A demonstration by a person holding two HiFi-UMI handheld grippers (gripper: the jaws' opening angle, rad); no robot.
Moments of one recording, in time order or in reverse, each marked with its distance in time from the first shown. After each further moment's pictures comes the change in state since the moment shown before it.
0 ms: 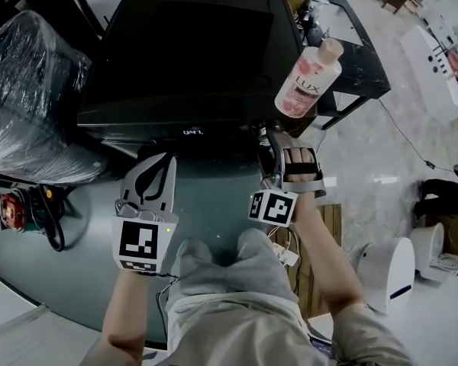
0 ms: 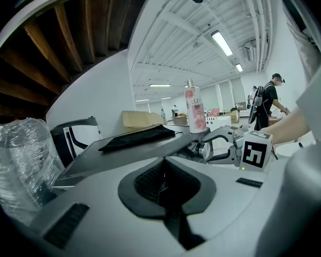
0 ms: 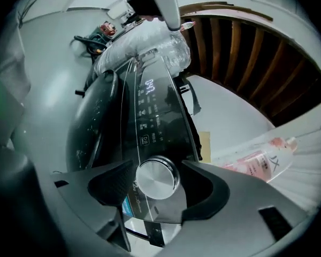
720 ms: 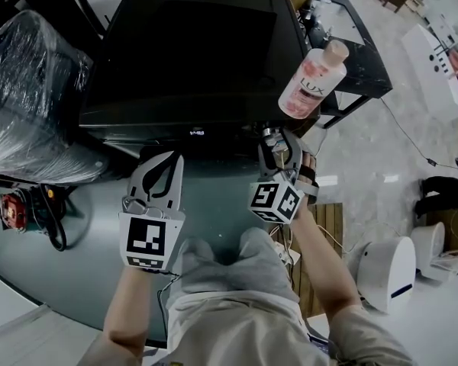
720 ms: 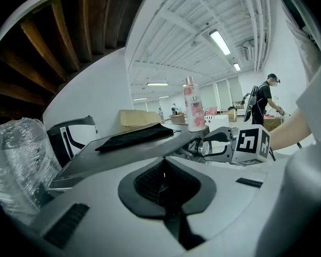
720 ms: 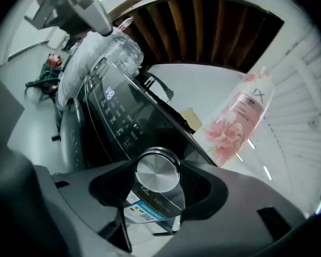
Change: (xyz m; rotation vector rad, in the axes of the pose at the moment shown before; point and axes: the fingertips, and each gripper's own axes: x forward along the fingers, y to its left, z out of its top) left arm 0.010 -0.003 -0.003 0.009 0.010 -0.028; right arm 0.008 -0.007 -0.018 0.558 0.003 -0.033
